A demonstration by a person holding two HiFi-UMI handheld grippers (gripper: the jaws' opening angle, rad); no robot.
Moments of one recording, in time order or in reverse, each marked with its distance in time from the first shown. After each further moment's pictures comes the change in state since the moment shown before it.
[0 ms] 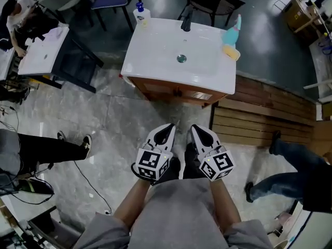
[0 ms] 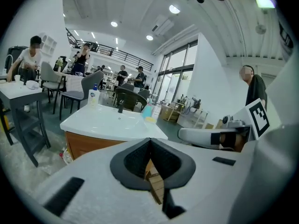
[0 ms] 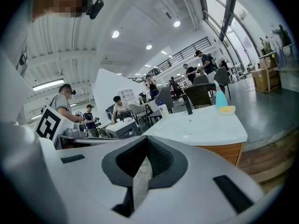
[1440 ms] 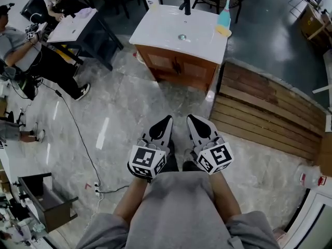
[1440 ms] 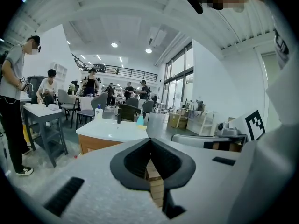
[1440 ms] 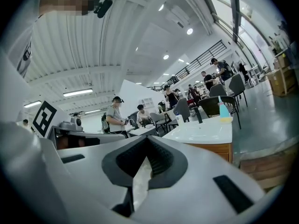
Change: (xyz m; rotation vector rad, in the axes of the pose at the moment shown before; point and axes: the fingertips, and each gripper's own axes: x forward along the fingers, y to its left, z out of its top) left arm -0.110 -0.235 -0.028 0.102 -0.144 0.210; right arm -0.235 0.029 -0.011 -0.074 -0.107 0.256
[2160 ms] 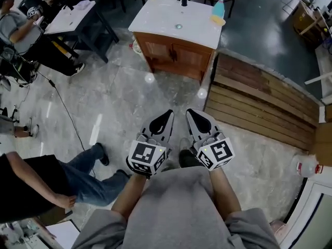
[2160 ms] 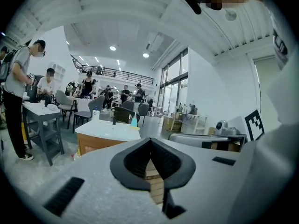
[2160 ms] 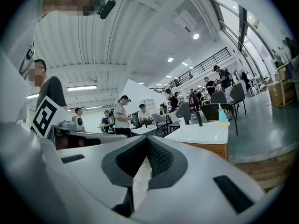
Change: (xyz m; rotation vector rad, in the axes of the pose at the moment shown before) left arm -0.081 -0.045 -0.014 -0.005 -0.049 -0.049; right arm -0.062 0.074 -0.008 -0.091 -0.006 -0.003
